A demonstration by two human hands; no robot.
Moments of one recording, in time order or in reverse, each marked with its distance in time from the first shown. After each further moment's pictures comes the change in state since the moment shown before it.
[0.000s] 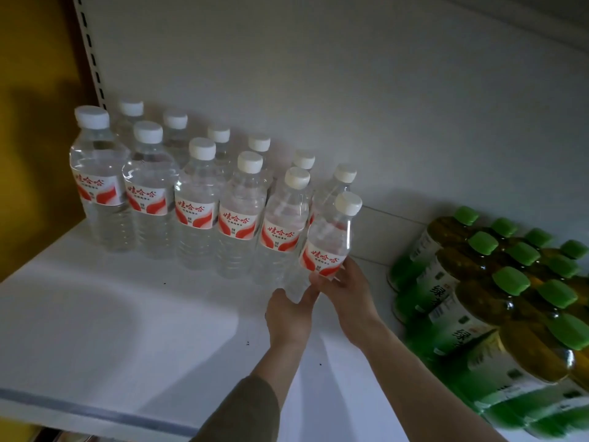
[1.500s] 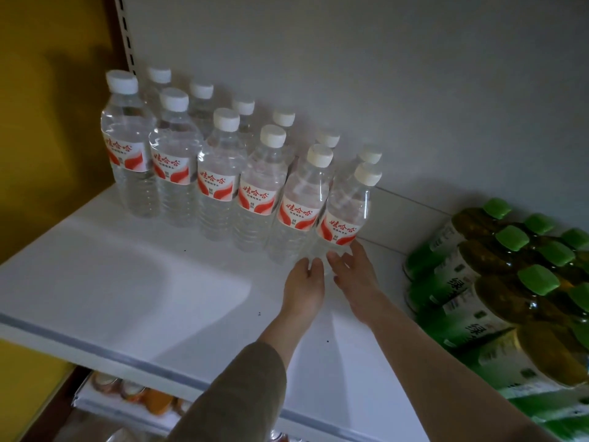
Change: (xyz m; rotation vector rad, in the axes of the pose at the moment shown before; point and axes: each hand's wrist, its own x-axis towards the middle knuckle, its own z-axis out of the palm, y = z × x) left_hand -0.004 0.009 -0.003 -0.095 -0.111 -0.006; right_hand 0.018 0.018 0.002 -0.227 0.006 0.218
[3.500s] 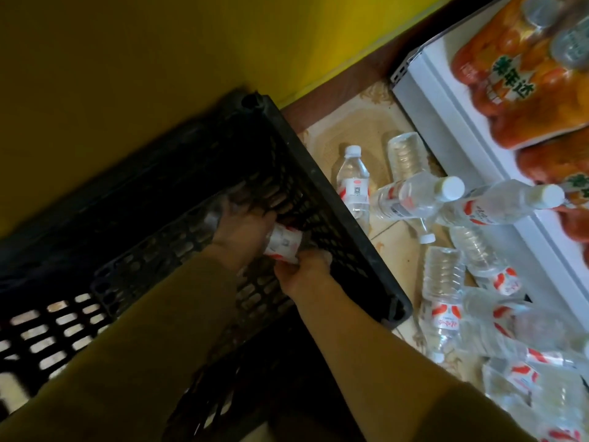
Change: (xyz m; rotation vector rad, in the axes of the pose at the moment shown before) left_hand -0.243 -0.631 -0.430 1.391 -0.091 -0.441; right_hand -0.404 0.488 0.451 0.289 -0.243 1.180
